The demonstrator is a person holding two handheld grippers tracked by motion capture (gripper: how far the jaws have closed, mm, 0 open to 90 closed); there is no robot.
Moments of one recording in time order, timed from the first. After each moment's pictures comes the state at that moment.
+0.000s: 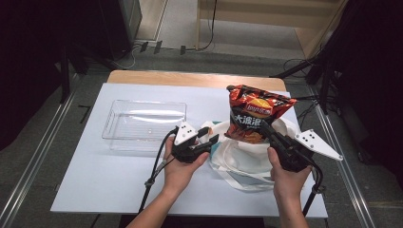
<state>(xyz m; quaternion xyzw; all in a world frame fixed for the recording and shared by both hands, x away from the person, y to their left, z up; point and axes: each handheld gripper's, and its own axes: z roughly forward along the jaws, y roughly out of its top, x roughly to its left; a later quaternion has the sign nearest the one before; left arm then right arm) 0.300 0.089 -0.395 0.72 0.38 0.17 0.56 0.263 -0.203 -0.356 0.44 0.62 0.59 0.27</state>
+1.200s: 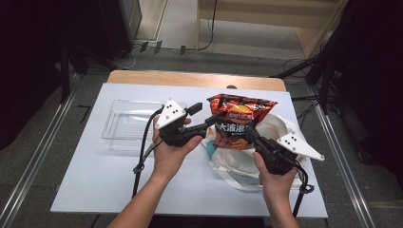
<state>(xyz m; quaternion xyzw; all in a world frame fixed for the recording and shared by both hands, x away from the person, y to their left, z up) 0.307 0.104 -0.325 0.69 0.33 0.19 0.61 0.260 -0.176 -0.365 0.42 0.64 0.59 0.24</state>
